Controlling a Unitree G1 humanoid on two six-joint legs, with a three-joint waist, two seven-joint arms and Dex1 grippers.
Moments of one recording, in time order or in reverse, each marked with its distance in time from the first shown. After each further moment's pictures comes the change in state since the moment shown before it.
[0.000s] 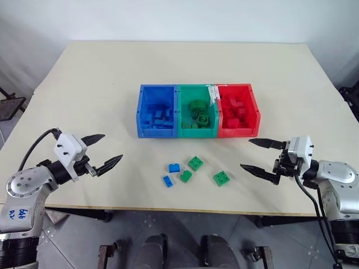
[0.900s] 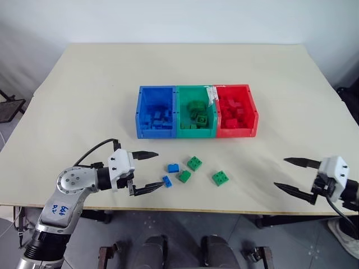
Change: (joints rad) left arm -0.074 -0.086 -0.308 -0.155 0.018 -0.013 -0.156; right arm 0.094 -0.151 -0.072 0.175 -0.070 -0.126 0.141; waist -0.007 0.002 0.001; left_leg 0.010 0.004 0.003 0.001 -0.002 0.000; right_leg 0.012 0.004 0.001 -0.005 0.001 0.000
